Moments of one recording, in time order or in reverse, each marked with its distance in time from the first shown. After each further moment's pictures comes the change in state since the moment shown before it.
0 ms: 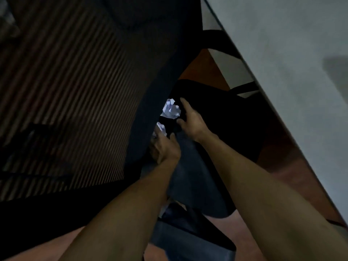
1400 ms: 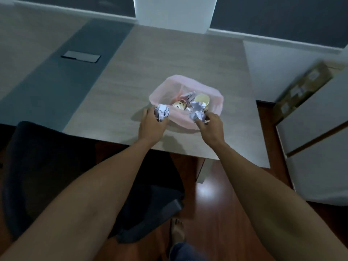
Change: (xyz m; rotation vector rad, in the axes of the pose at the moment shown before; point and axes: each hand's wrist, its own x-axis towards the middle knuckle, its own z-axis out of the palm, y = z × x) left_hand -0.295 0.293 -0.181 0.028 -0.621 1.173; right_hand -0.461 -0.054 -0.230 0.204 1.329 0.463
